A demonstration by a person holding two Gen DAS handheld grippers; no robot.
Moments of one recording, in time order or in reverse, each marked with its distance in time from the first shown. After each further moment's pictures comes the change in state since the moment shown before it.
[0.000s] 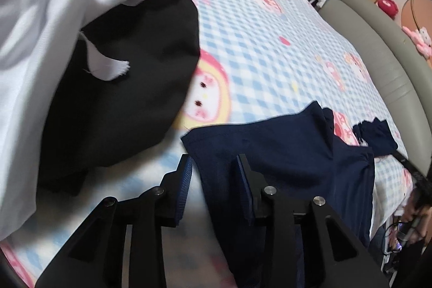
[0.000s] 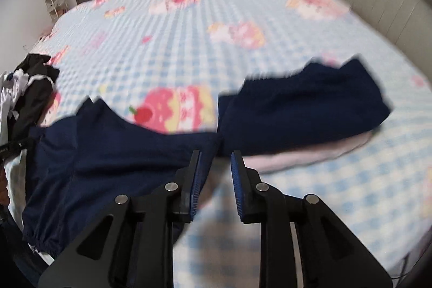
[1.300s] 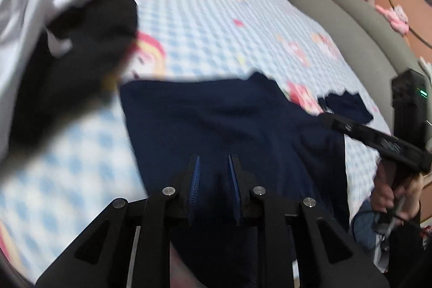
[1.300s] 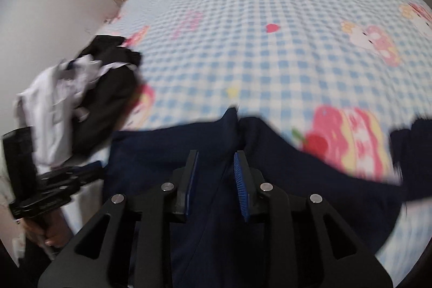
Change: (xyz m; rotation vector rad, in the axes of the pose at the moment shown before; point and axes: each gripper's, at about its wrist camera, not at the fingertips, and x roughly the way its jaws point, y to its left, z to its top) left arm -0.021 -0.077 -0.049 0.103 0.051 -0.096; right arm 0.041 0.139 0.012 -0.080 0.161 0.415
